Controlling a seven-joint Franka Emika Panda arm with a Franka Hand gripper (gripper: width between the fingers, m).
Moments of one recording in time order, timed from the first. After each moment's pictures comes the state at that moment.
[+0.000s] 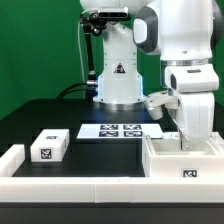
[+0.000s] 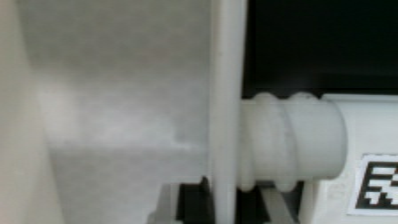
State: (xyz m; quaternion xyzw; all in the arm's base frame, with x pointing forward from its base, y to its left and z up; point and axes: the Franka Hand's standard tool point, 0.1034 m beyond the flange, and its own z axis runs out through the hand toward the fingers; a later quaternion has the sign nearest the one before) arm 0.523 0.120 0.023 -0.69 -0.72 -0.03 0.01
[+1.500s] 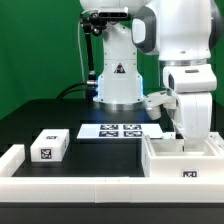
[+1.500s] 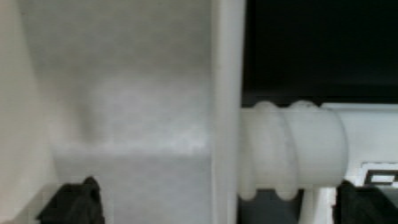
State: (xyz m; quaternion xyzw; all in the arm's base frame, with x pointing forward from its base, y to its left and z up) arm 0.524 0.118 0.025 -0.70 -0.72 -0.02 0.01
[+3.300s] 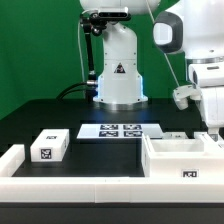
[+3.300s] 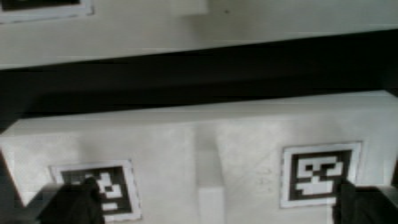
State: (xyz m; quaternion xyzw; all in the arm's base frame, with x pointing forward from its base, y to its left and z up) arm 0.425 0.192 0.019 -0.73 -0.68 -0.03 0.04
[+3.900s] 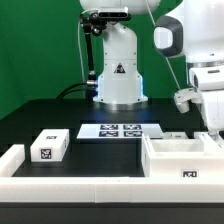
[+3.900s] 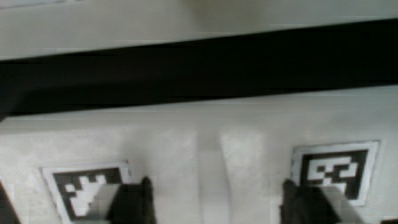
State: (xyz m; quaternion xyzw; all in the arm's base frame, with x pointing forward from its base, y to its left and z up) arm 0.426 0.195 0.014 -0.73 -0.68 -0.04 0.04
